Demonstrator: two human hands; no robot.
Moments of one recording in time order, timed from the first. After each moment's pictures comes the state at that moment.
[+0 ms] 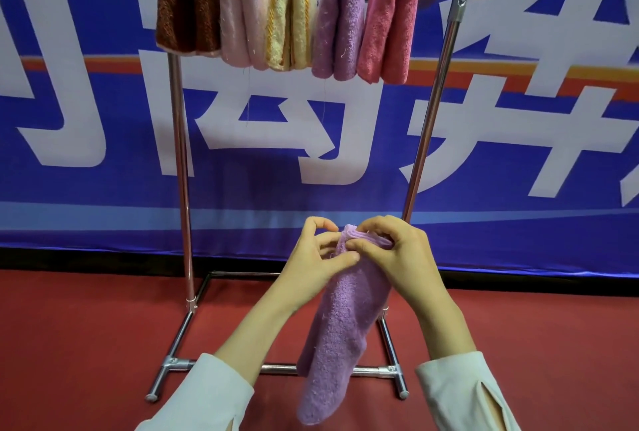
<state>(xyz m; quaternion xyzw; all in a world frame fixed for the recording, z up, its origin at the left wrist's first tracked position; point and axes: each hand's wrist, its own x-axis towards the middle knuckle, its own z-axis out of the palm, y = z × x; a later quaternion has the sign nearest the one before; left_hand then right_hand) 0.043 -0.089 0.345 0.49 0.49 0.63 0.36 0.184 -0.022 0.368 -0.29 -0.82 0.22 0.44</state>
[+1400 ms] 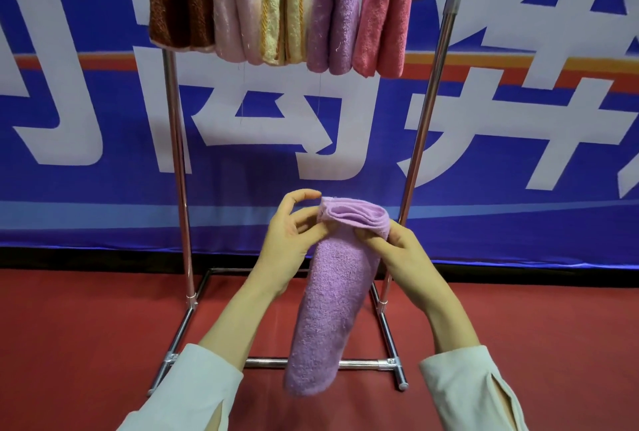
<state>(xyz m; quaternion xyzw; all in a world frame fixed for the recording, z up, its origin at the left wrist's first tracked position) 0.030 -0.096 0.361 0.46 0.43 0.71 0.32 0.192 -0.031 0.372 -0.20 -0.74 0.52 0.38</state>
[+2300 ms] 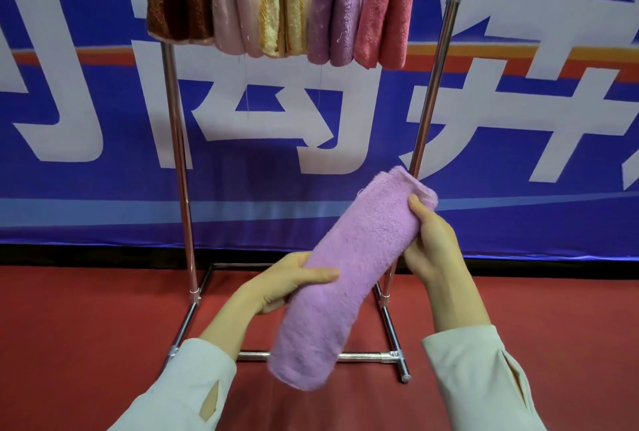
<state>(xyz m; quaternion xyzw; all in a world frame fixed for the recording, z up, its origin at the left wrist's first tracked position) 0.011 -0.101 0.316 0.46 0.50 0.49 0.54 0.191 -0.005 0.380 -0.27 -0.33 0.75 0.51</state>
